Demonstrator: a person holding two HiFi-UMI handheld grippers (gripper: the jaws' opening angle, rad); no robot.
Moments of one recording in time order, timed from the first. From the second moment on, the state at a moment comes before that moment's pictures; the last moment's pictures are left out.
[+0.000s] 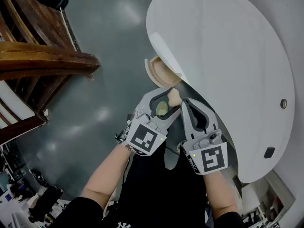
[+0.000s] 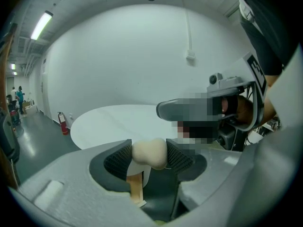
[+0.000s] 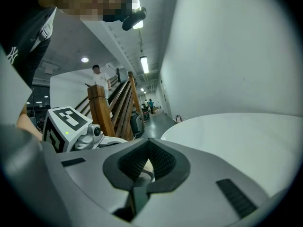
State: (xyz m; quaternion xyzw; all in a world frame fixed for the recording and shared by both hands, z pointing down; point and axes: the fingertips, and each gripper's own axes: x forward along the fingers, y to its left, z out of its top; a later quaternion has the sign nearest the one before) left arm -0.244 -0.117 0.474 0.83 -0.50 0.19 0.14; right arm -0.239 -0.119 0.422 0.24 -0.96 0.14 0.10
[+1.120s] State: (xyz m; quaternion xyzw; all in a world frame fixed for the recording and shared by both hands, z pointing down) left arm -0.289 -0.162 0.732 0.84 -0.46 0.23 0.15; right arm -0.282 -0.153 0.678 0.26 -0.94 0.13 0.15
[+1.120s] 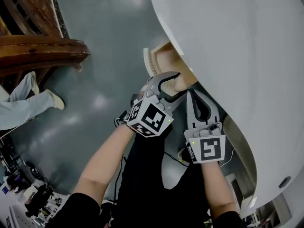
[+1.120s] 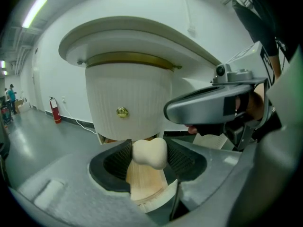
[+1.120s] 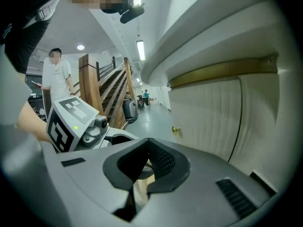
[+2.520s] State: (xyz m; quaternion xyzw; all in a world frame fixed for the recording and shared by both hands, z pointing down) left arm -0.294 -0.174 0.794 0.81 -0.46 0.29 0.19; right arm -0.292 -0.154 0.706 0.24 -0.94 0.15 0.19
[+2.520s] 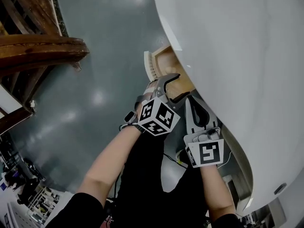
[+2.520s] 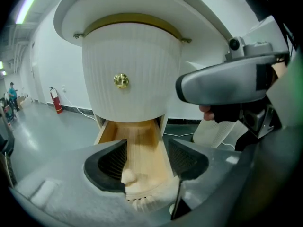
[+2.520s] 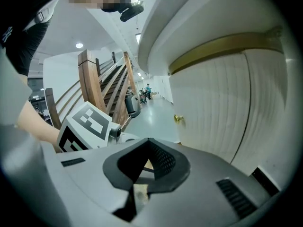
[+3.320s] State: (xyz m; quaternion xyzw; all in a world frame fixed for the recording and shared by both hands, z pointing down) left arm -0.321 -0.147 0.506 0.77 -0.57 0.15 0.22; right arm -0.293 -0.145 0.470 0.22 -0.96 0.13 0.14
